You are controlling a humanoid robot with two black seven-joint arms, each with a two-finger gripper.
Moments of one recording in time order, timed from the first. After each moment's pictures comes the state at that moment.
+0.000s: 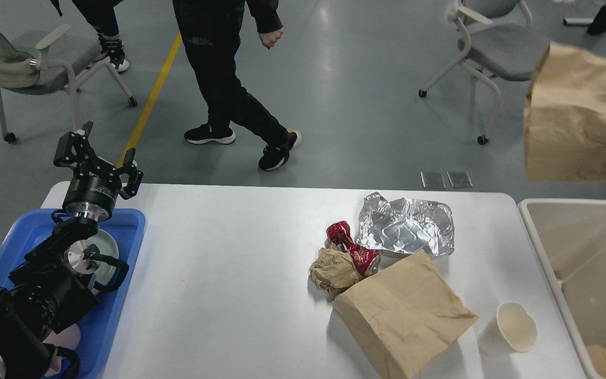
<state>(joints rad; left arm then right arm) -0.84 0.12 -0.63 0.01 -0.12 -0.61 -0.58 1.60 -0.79 -1.07 0.58 -0.04 0.42 0.14</state>
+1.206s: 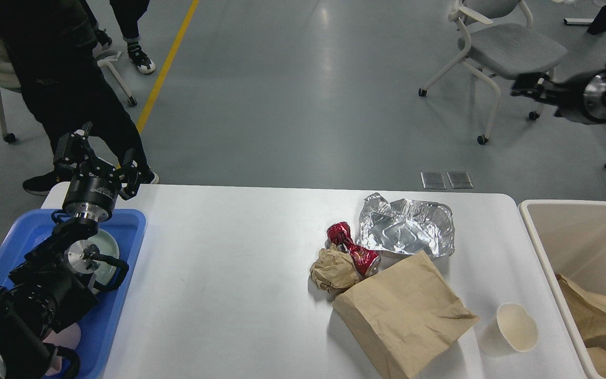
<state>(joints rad) -0.84 0.12 -0.63 0.01 -0.12 -0.61 -0.58 1.64 -0.44 -1.22 0.58 0.00 0.35 0.14</state>
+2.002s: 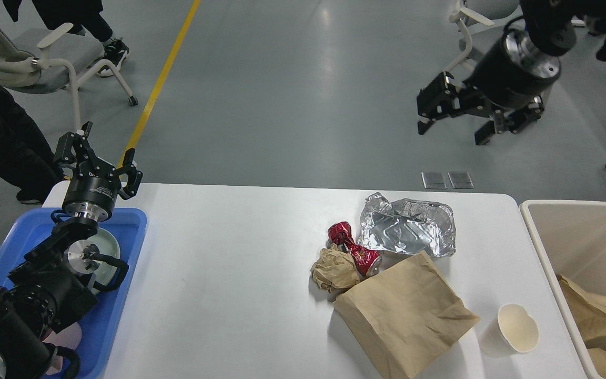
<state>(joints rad) -0.84 0.12 -0.63 0.01 -0.12 -0.61 -0.58 2.13 -0.23 -1.36 0.98 -0.01 0.94 0.14</state>
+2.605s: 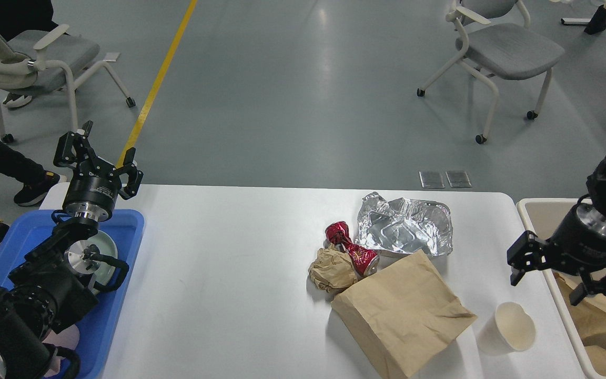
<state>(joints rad) -0.84 0.12 -0.63 0.01 -0.12 -0.61 -0.58 1.61 -0.44 -1.41 0.99 -0.08 0.94 0.05</state>
